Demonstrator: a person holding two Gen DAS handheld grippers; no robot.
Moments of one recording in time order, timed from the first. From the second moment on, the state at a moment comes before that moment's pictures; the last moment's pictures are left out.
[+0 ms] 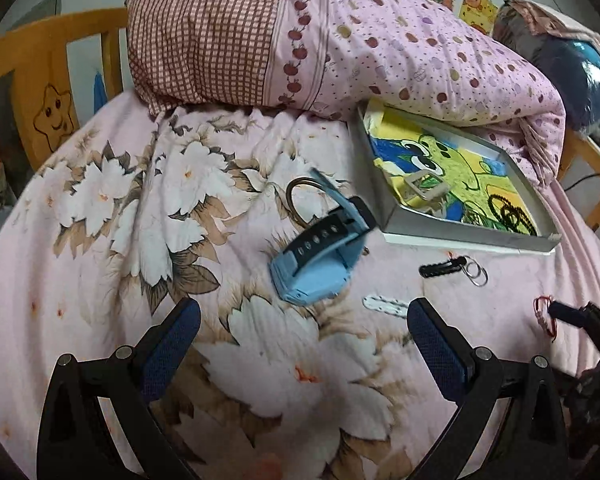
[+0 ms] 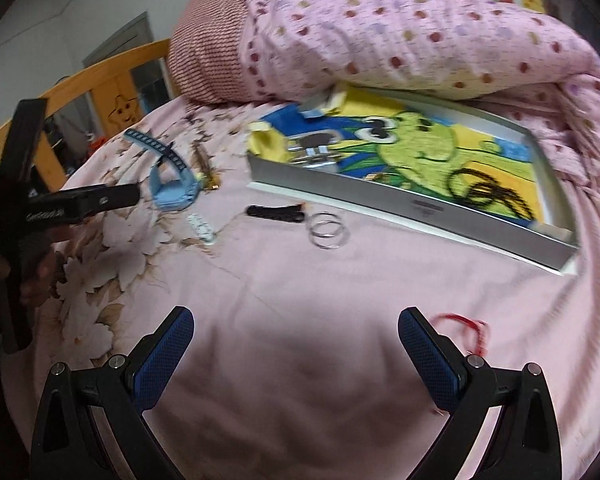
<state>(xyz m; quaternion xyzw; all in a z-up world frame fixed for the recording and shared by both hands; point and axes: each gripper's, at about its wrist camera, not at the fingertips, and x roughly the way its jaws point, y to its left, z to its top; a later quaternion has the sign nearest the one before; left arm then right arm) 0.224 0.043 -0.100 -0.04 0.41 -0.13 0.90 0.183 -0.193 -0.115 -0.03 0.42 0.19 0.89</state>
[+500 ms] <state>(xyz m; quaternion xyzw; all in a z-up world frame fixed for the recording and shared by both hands) 0.253 0.048 -0.101 -0.02 0.39 -0.21 0.89 0.223 -0.134 -0.127 -0.08 0.41 0.26 0.87</state>
